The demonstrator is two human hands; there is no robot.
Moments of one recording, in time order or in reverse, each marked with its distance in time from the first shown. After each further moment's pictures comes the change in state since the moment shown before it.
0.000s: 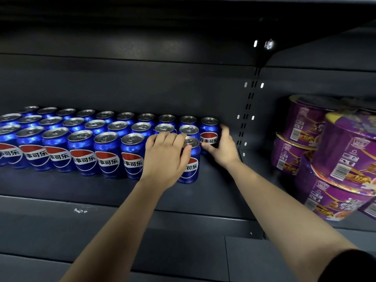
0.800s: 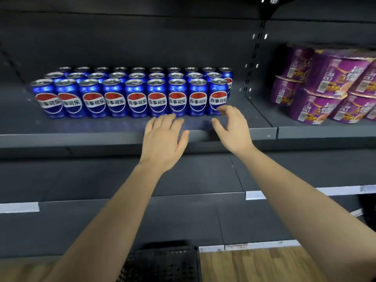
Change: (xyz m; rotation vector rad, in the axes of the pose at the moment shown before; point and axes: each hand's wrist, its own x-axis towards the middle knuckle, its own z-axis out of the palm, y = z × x) left_hand -0.178 -0.102 -0.097 -0.096 -0.117 0.122; right_hand -0.237 -0.106 0.042 -0.218 0.187 -0.212
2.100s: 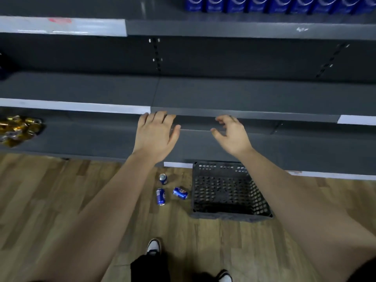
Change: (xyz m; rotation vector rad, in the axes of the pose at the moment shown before) left_hand -0.367 -0.327 -0.091 0.109 -0.329 -0.169; right_hand -0.293 -0.291 0.268 0.046 -0.487 0.255
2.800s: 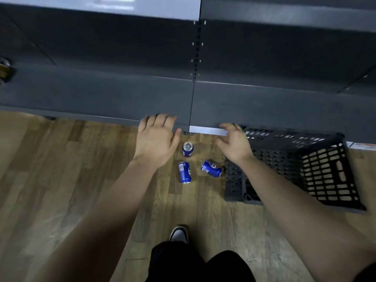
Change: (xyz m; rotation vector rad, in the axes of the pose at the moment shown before) left_hand -0.080 -0.218 0.357 -0.049 -0.172 -0.056; right_hand 0.017 0.110 0.422 -0.028 -0.153 0.222
